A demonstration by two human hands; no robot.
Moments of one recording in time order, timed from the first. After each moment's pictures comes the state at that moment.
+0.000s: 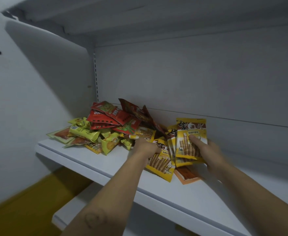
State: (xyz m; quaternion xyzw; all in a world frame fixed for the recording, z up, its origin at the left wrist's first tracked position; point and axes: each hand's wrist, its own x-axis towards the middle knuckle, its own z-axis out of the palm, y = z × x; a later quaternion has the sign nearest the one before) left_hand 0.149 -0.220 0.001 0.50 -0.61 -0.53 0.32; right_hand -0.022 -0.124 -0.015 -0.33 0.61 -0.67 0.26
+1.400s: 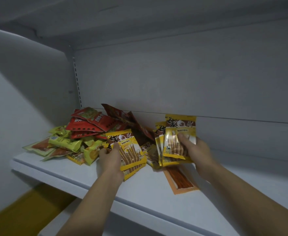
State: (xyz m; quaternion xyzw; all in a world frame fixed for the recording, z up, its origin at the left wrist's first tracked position) left_hand 0.172 -0.245 -0.029 0.48 -0.38 -0.58 0.53; right_hand -0.028 -0.124 -0.011 -0.35 0.58 -0.70 0.24
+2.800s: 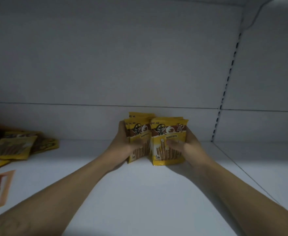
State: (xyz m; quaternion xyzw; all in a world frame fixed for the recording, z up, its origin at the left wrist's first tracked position) left_hand -0.181 -0.018 -0.024 0.03 -0.71 -0.65 0.26; right_hand -0.301 0.164 -0.023 -0.34 0.67 -0.66 0.11
